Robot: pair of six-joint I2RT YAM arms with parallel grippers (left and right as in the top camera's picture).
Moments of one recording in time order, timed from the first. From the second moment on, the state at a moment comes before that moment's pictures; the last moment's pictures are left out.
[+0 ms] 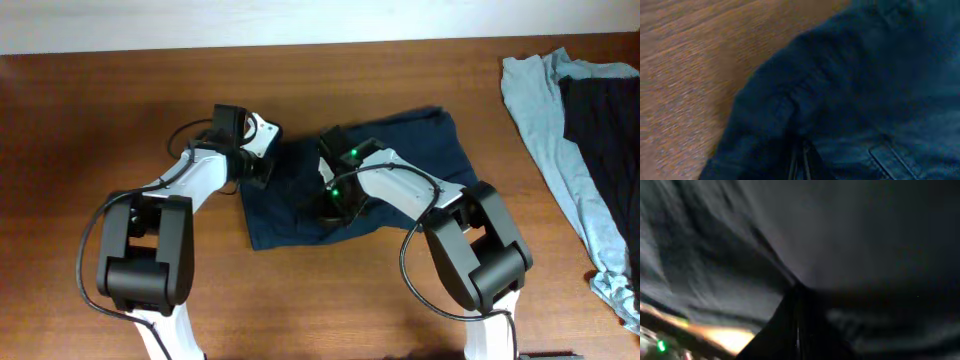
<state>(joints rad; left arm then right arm) -0.16 2.04 1.26 -0.38 0.29 0.23 0.55 2.09 1.42 -0.88 -0.38 0.42</state>
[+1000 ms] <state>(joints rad) -0.26 2.15 1.52 -0.35 0.46 0.22 0.46 1.94 1.39 -0.79 -0.33 0.43</state>
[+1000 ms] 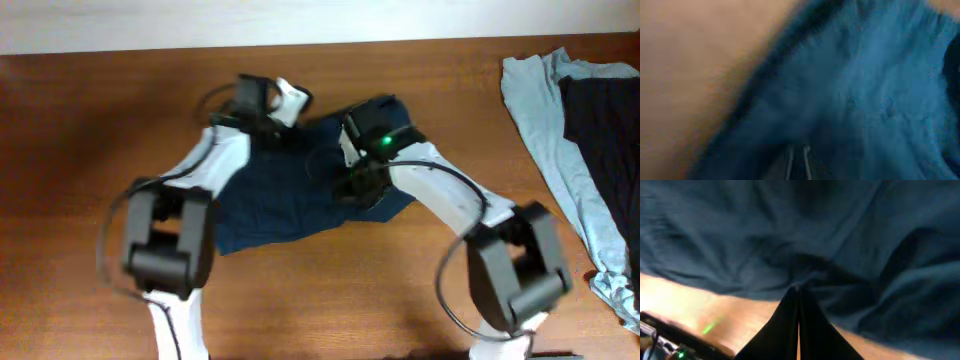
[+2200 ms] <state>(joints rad) -0.28 2.34 2.01 -0.55 0.36 0.21 0.33 1.86 1.41 -0.37 -0.26 0.56</state>
